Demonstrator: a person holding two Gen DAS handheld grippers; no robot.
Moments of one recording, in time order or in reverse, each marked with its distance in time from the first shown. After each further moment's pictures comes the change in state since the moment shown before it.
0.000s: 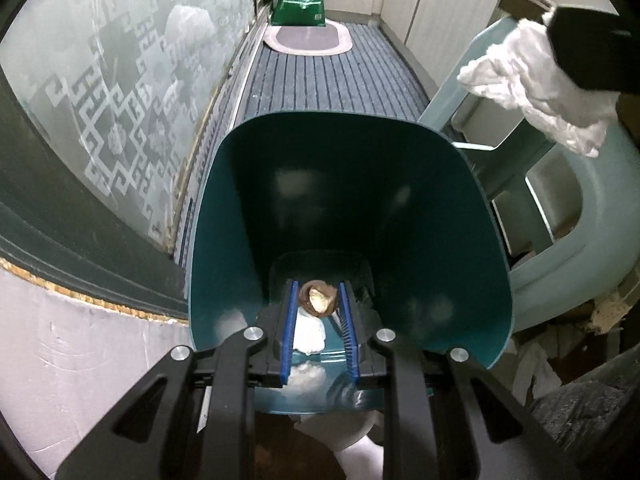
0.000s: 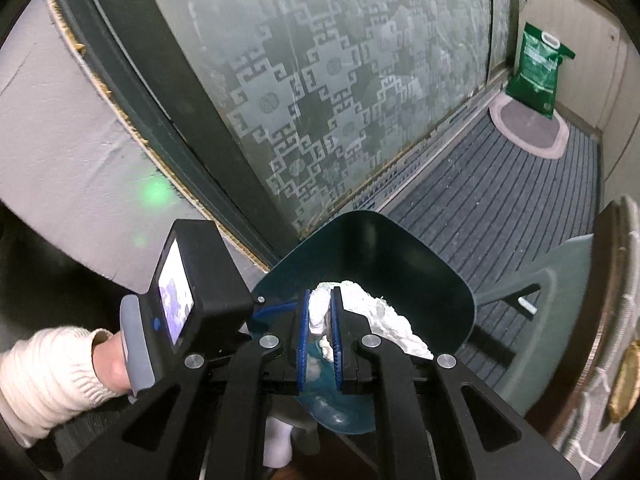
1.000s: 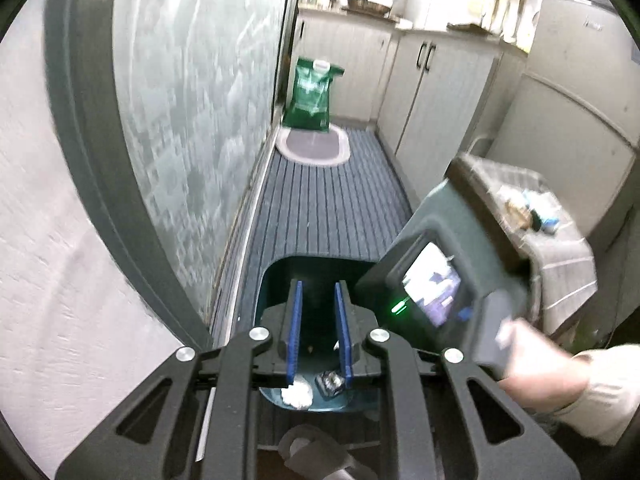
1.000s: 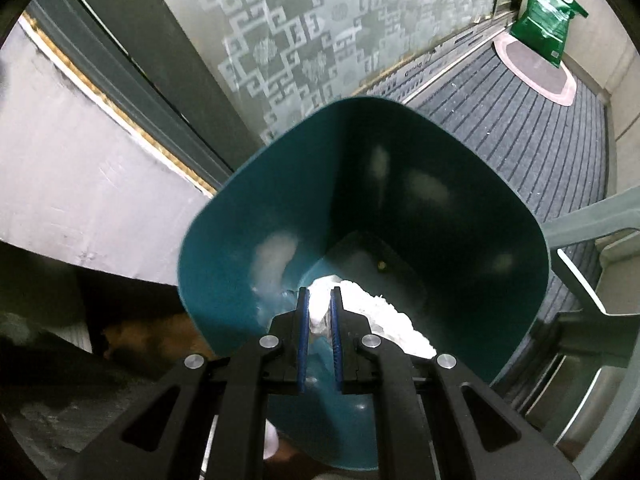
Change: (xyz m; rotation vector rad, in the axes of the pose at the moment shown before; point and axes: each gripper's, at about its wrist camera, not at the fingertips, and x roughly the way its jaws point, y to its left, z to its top) left arm -0.172 0.005 0.013 -0.070 -0.381 -0.032; right arm 0.123 -0.002 -0.039 0.003 0.242 -0.088
